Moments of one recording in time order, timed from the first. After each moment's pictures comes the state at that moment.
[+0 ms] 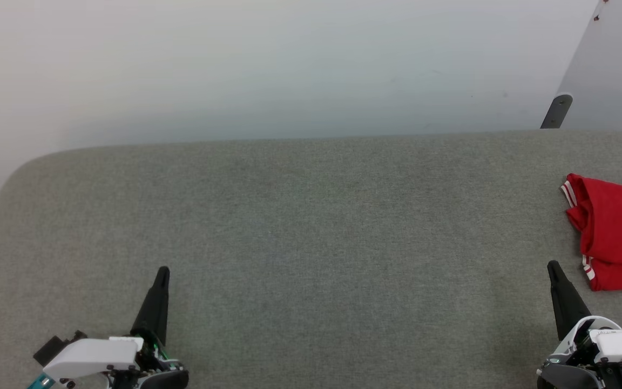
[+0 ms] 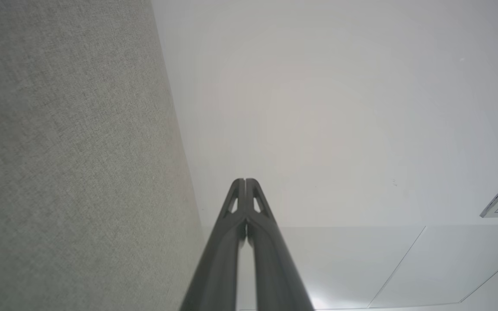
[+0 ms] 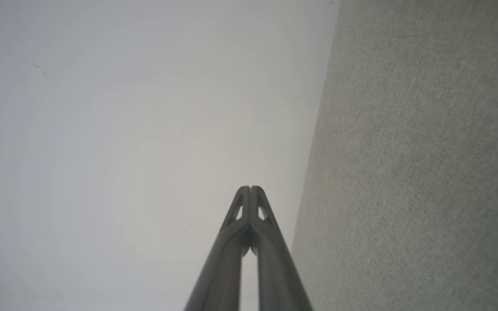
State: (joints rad) left arm -0.11 0.05 0.11 0.25 -1.61 -0.13 0.11; right arm -0.11 -0.05 -0.12 0.25 1.61 0.13 0.11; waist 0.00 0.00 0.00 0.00
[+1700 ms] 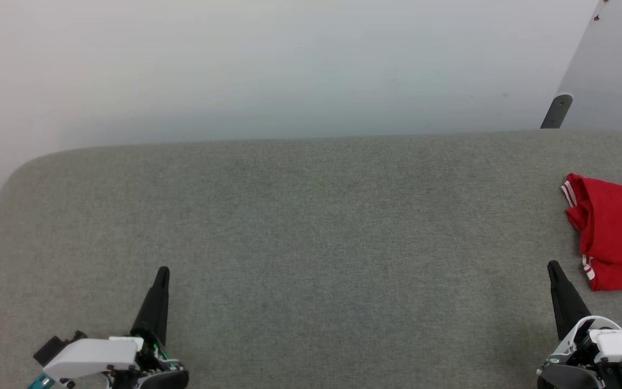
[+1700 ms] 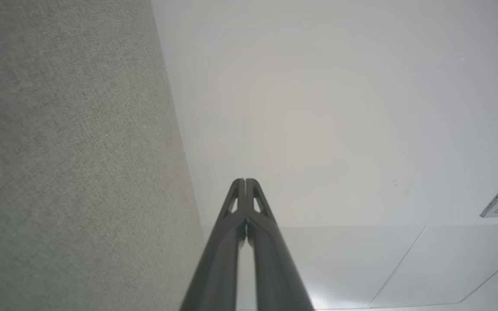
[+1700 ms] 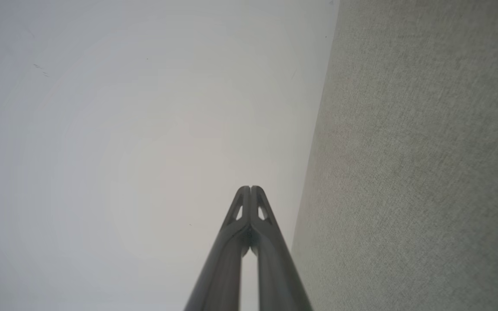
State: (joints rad) left arm -0.11 0.05 0.11 0.25 -1.61 -0.13 0.11; right arm -0.11 -0.05 -0.12 0.25 1.61 0.13 0.11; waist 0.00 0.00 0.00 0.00
